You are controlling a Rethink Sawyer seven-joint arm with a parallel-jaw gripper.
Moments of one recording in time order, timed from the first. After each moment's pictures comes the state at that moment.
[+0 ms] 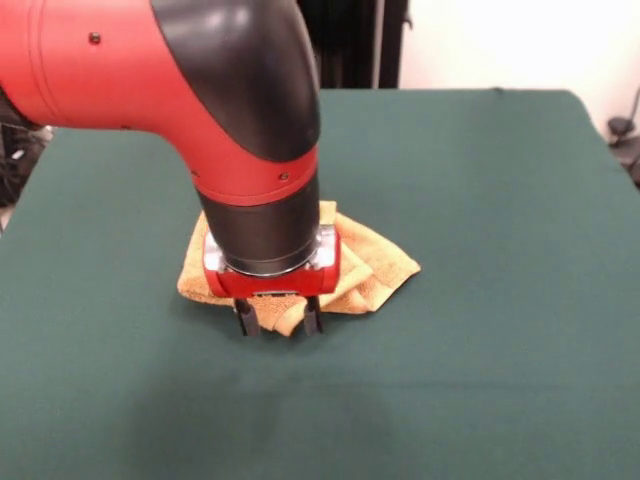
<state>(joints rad) -0.40 -0.22 0.35 0.87 -0.34 1.06 1.65</state>
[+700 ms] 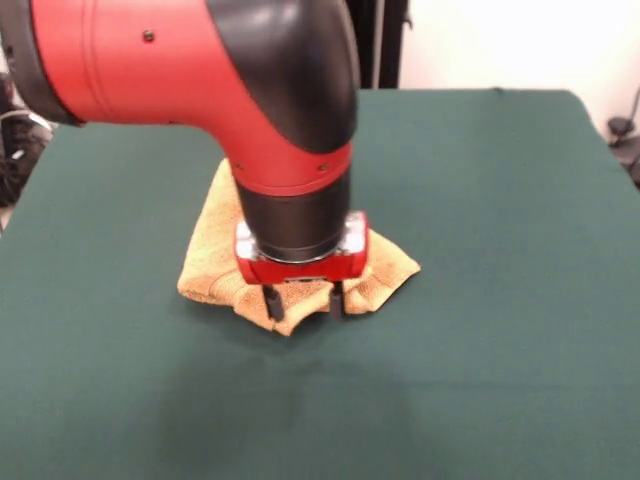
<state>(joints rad) -0.39 -0.24 0.34 0.93 -0.33 1.06 1.65</state>
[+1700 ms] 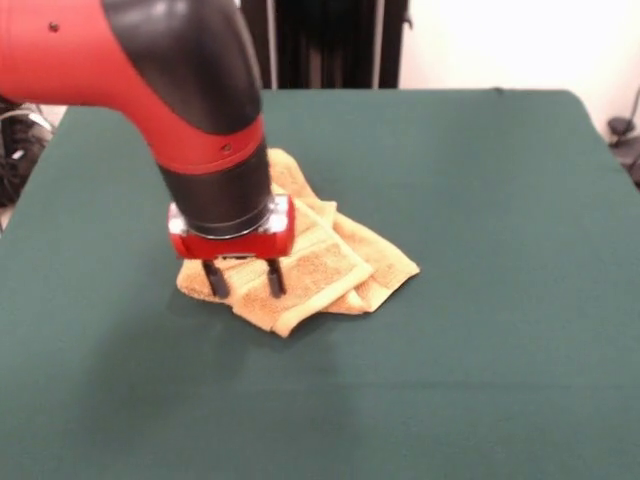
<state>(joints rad) -0.49 -0.30 0.33 1.10 -0.34 0.94 1.65</state>
